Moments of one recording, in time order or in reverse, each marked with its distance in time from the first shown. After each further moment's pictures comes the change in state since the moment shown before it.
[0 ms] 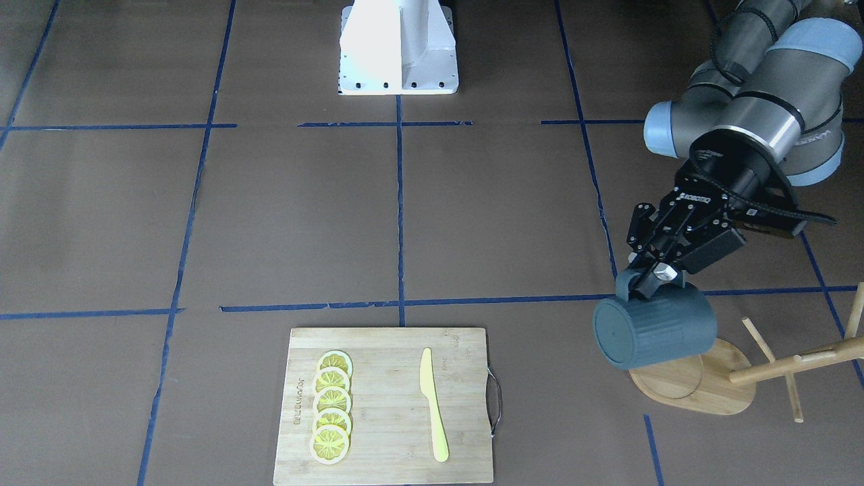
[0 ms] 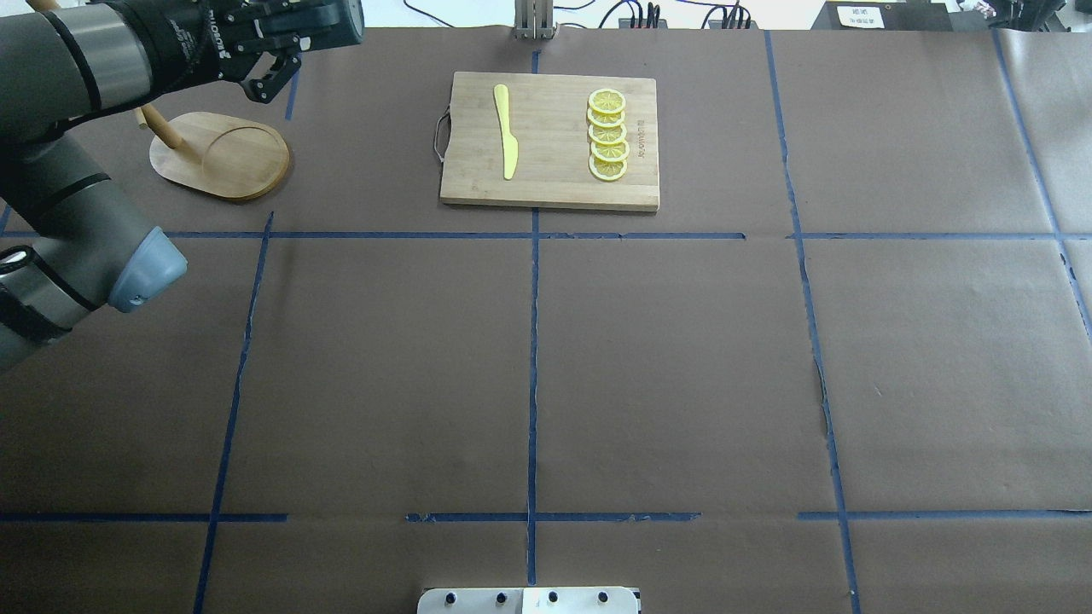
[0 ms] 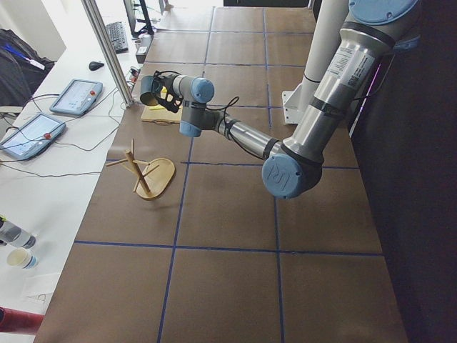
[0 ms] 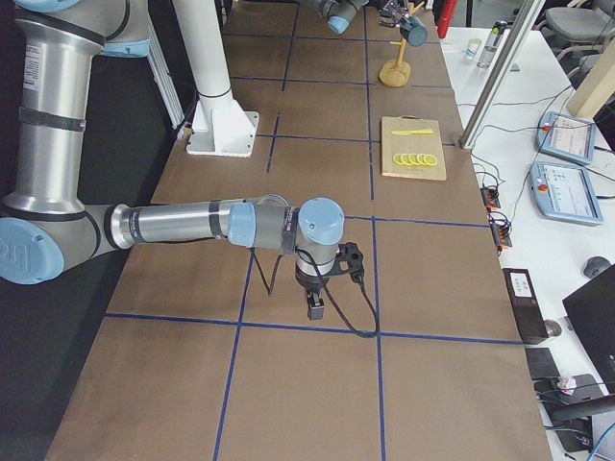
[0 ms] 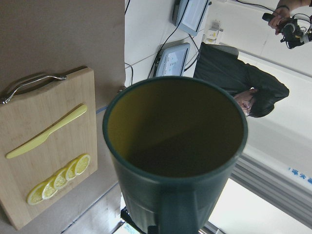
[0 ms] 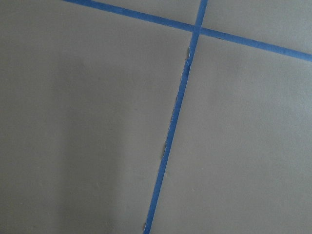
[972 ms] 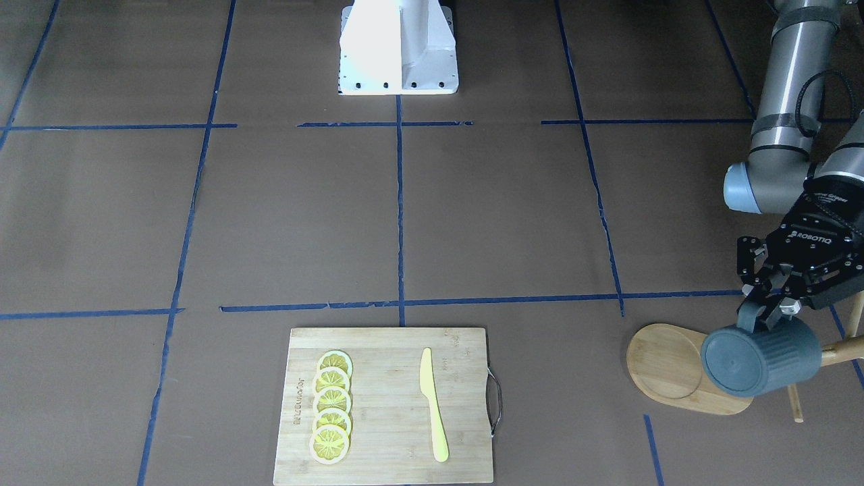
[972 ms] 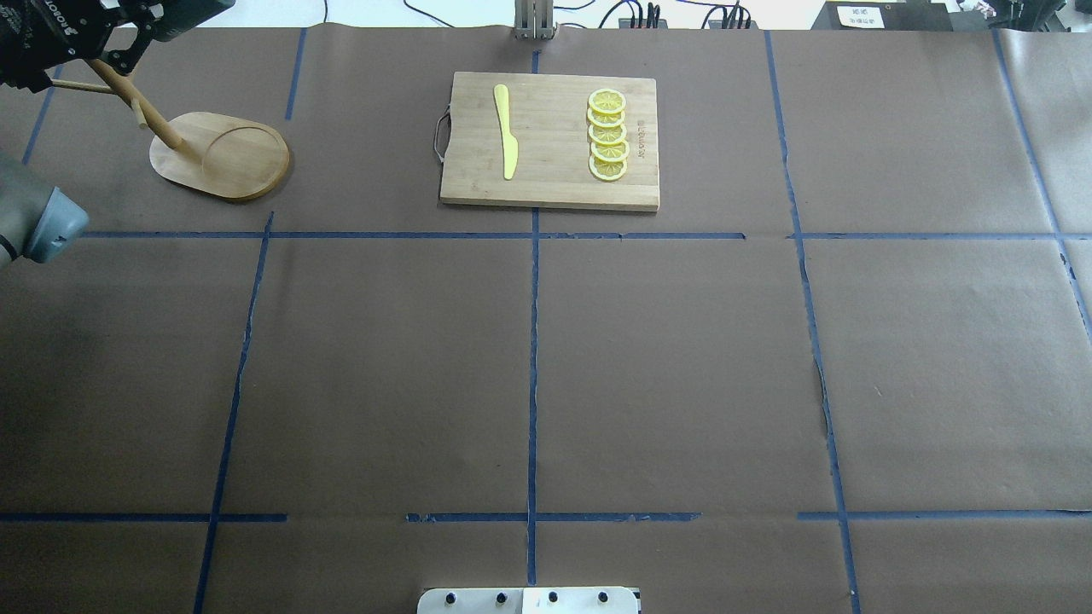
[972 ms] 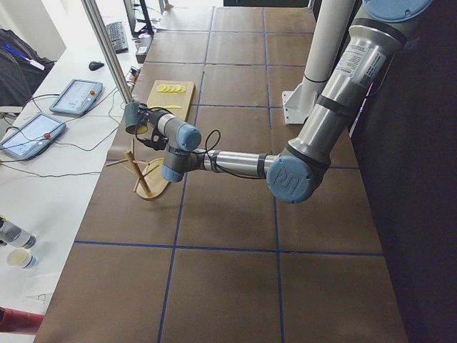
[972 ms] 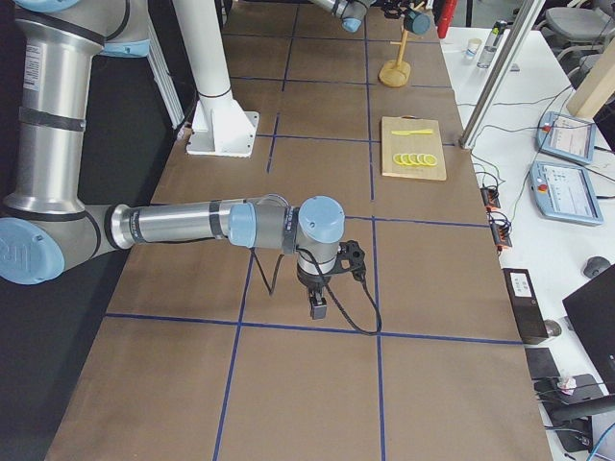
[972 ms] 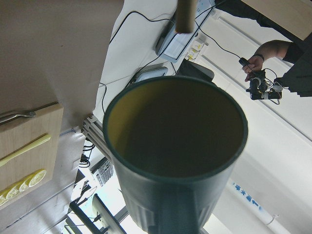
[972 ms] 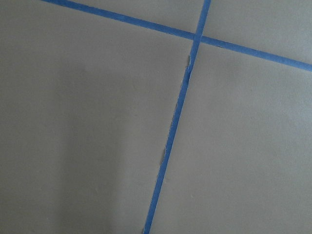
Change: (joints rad) left arm -0.104 0.007 0.357 -0.498 -0.062 -0.166; right arm 0.000 0.002 -0.001 0.026 -0.001 0.001
